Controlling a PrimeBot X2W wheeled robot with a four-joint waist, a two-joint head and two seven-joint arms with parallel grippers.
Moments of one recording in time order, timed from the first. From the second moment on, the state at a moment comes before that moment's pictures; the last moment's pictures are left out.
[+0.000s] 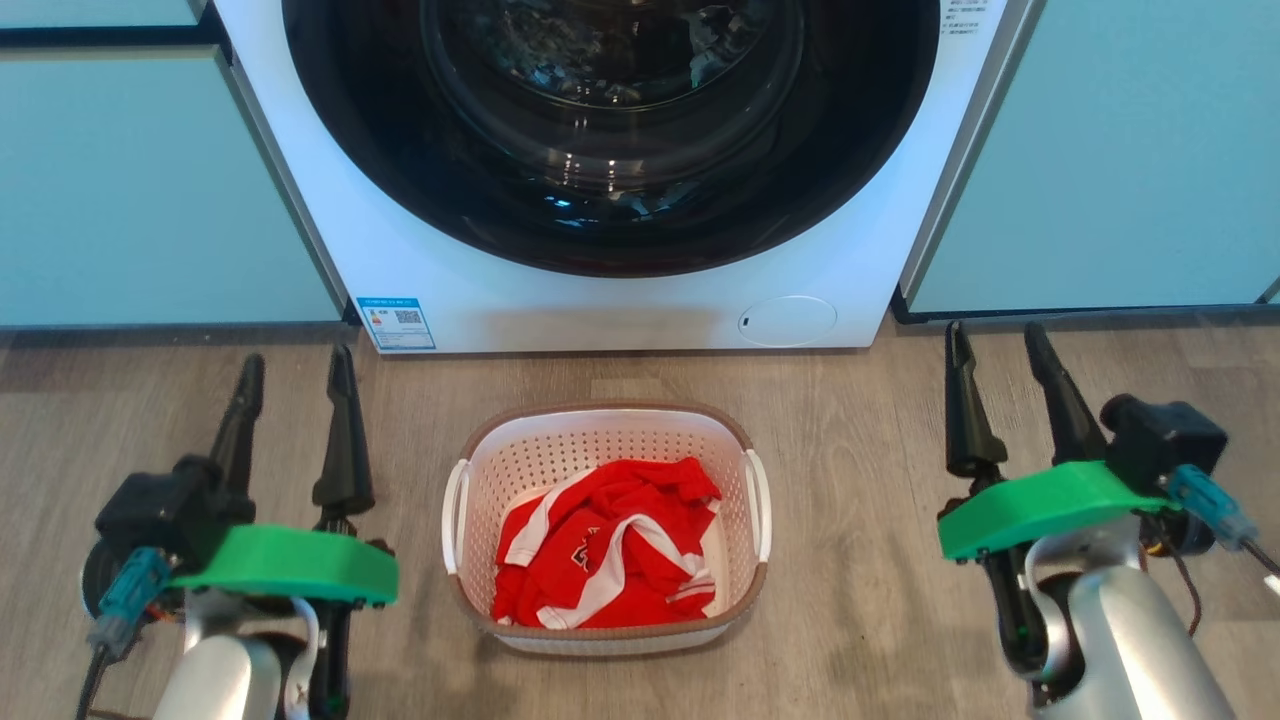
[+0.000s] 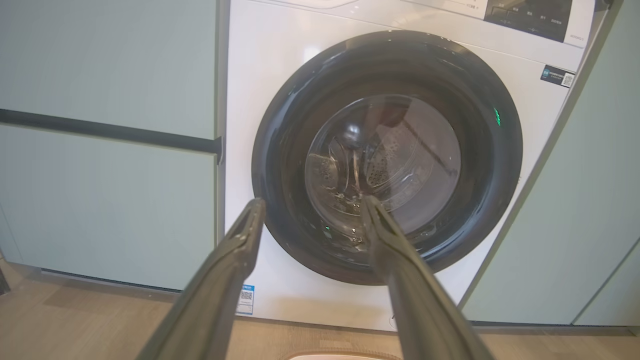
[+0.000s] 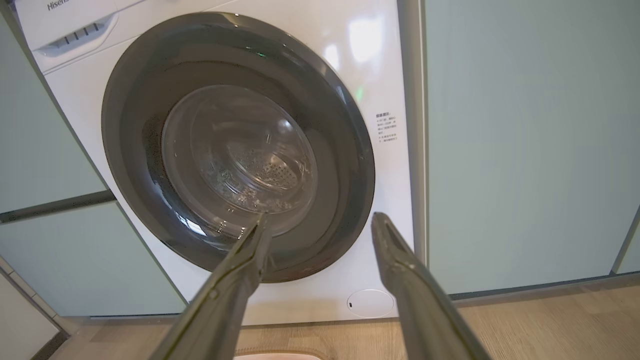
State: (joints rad) left arm 0.00 0.15 -0.17 -0.12 -0.36 0.10 -0.16; right arm -0.12 -0.04 0.11 0.06 0.34 0.12 -0.17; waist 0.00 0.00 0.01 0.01
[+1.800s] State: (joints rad) left arm 0.04 0.06 -0.09 0.12 -0.11 -0.10 -0.25; right arm -0.16 -0.04 0.17 0.34 0.17 0.12 -0.25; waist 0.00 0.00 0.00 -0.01
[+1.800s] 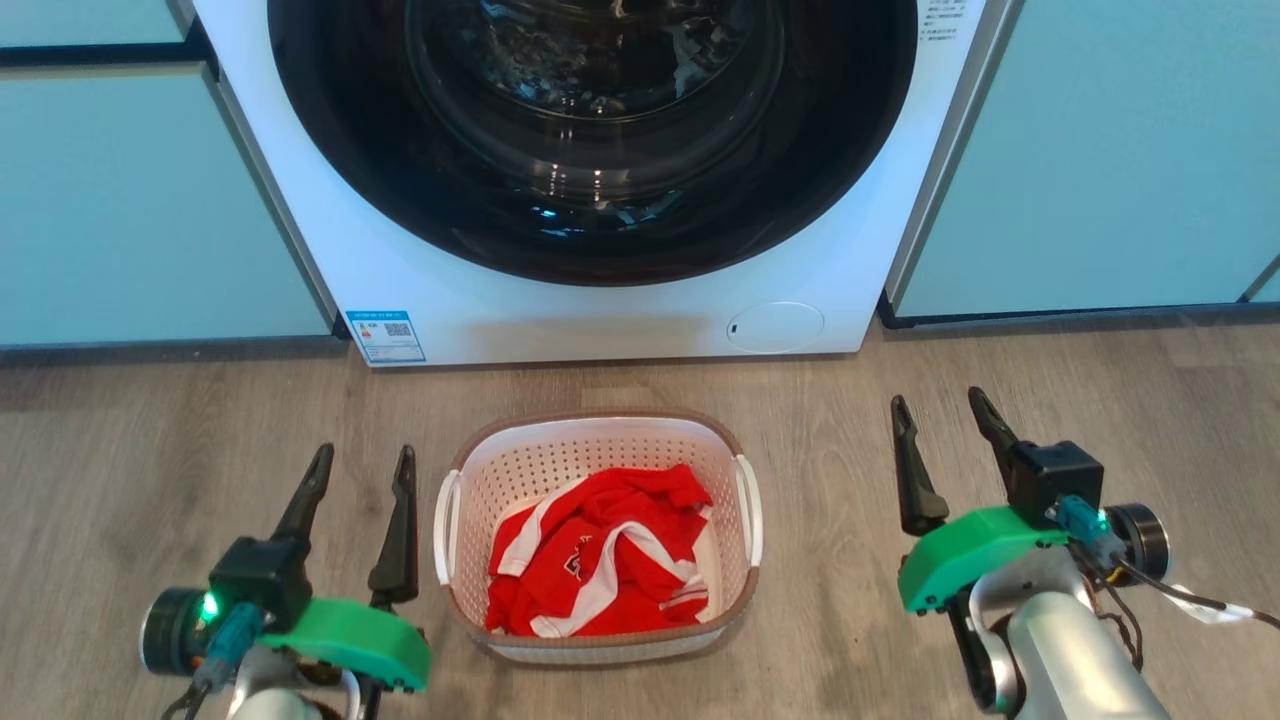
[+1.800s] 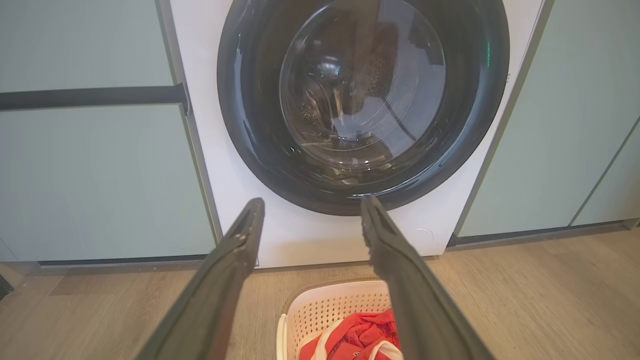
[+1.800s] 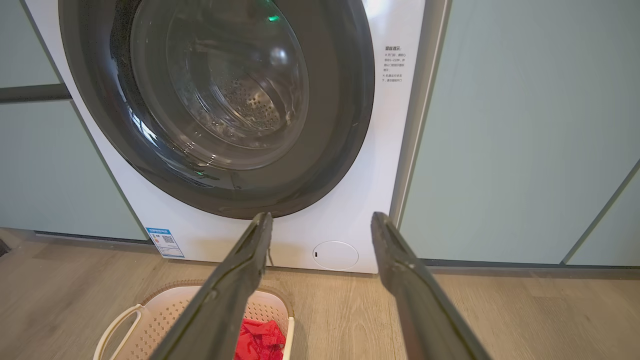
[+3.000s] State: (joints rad) left arm -0.50 0.08 -0.17 0.79 -0.11 -0.12 -0.25; right arm -0.60 -0.05 0.17 0.72 0.18 0.12 -0.09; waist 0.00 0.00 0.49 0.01
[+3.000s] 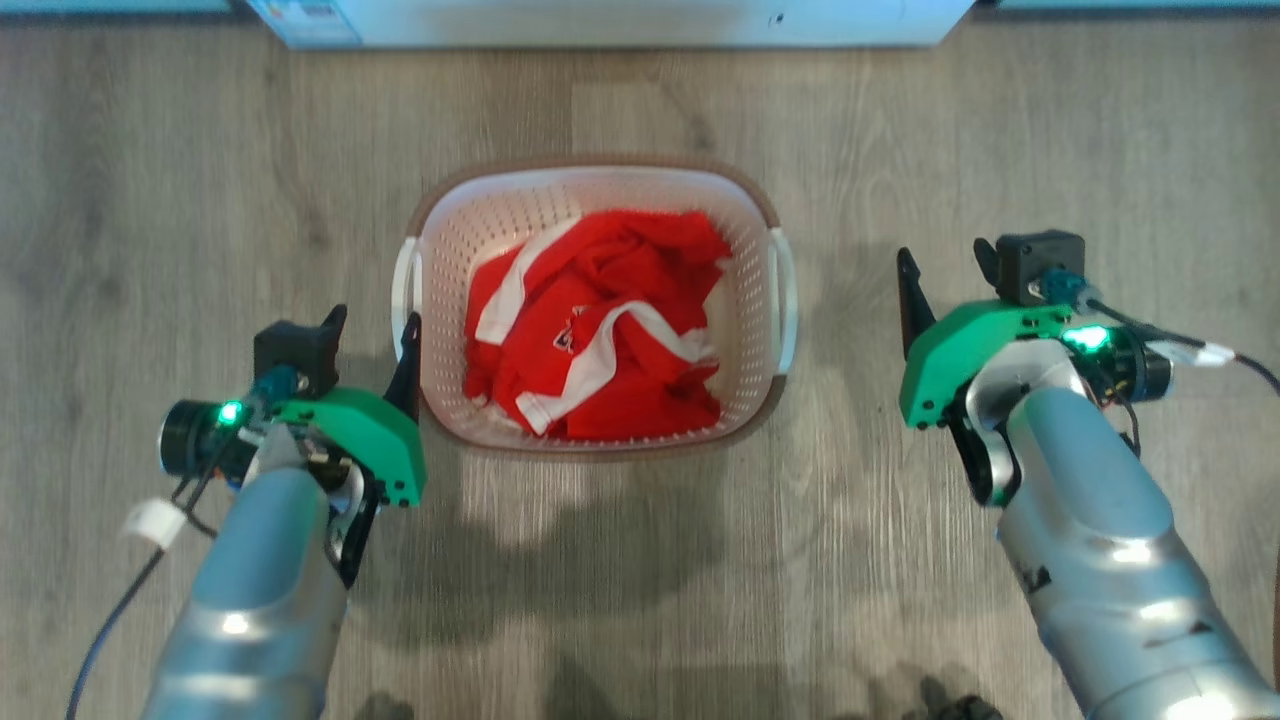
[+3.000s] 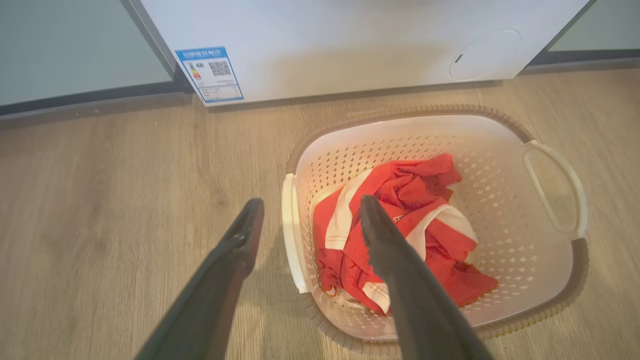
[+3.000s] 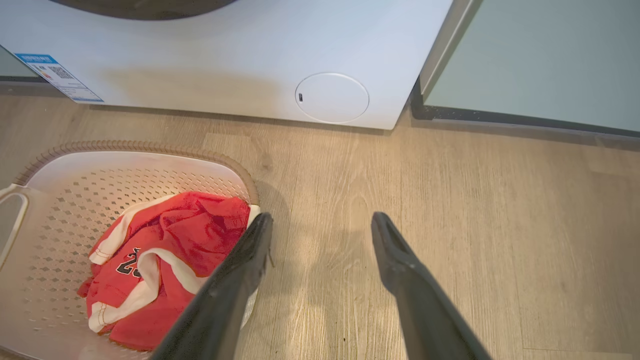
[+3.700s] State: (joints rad) left arm -0.86 0.08 -0.47 1.16 -0.34 -0.13 -0.24; right arm -0.86 -0.07 0.34 0.96 0.34 0.12 -0.05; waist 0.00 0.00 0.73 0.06
